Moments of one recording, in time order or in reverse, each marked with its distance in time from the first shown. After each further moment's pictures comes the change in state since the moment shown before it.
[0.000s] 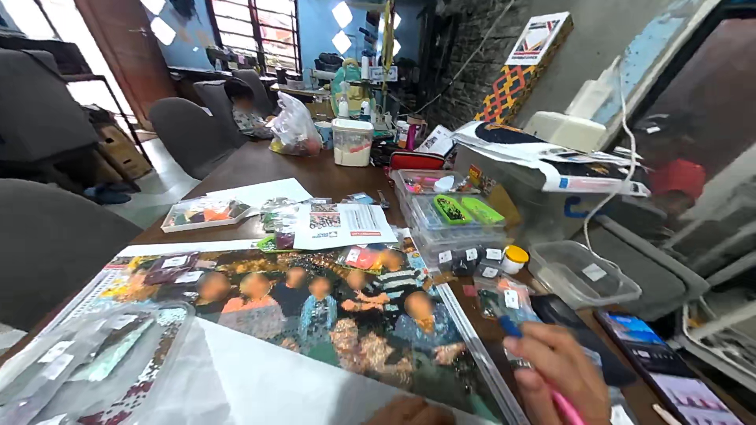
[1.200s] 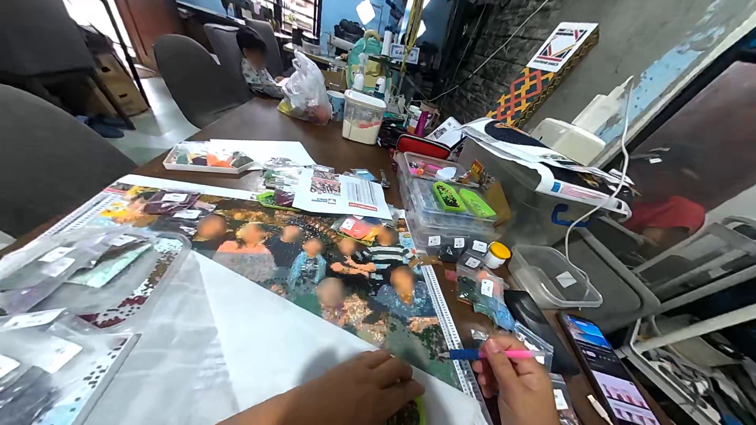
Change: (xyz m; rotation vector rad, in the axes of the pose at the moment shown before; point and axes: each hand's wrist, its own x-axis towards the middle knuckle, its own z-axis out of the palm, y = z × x) left_hand -0.004 0.006 0.003 0.098 0.013 -0.036; right_hand -0.033 -0.030 -0.017 0.592 0.014 1.030
